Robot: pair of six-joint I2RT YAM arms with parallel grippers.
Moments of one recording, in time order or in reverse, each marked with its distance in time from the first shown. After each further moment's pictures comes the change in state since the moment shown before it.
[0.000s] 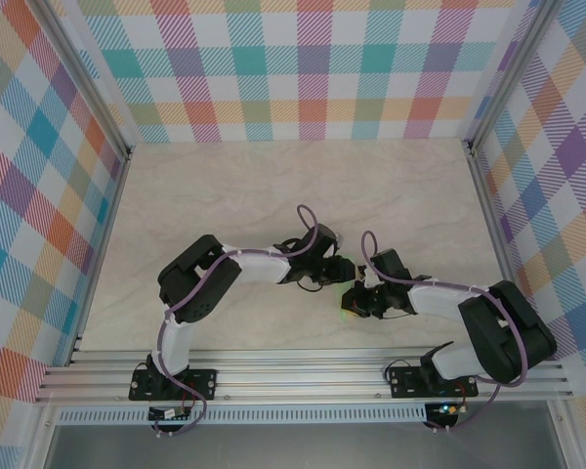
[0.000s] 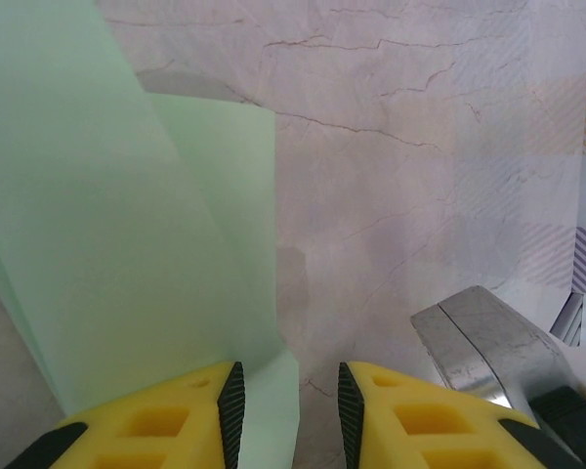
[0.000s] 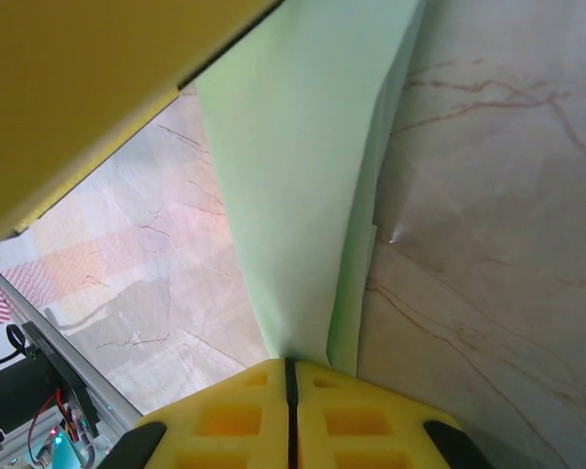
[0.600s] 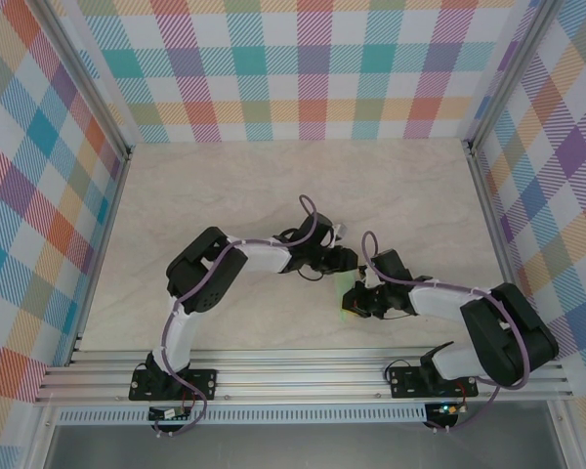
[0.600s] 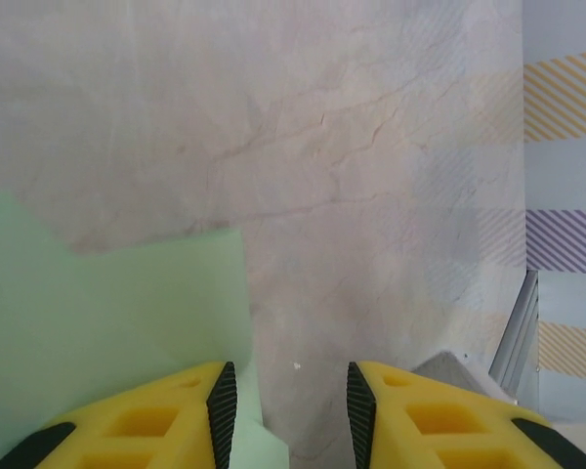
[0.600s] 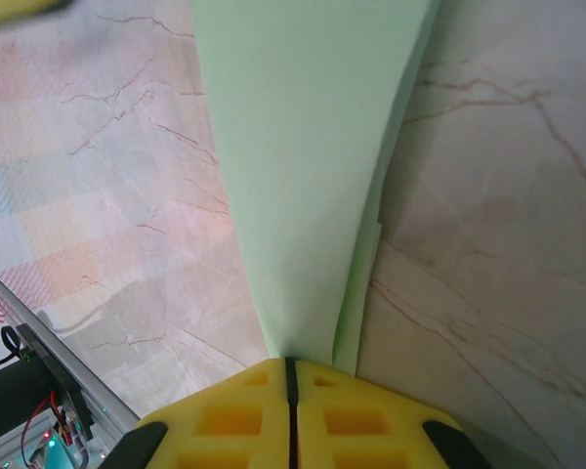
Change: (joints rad) left arm 0.077 0.096 0.092 0.068 0.150 0.093; right arm 0.000 -0.023 -0.007 -0.016 0.013 -0.005
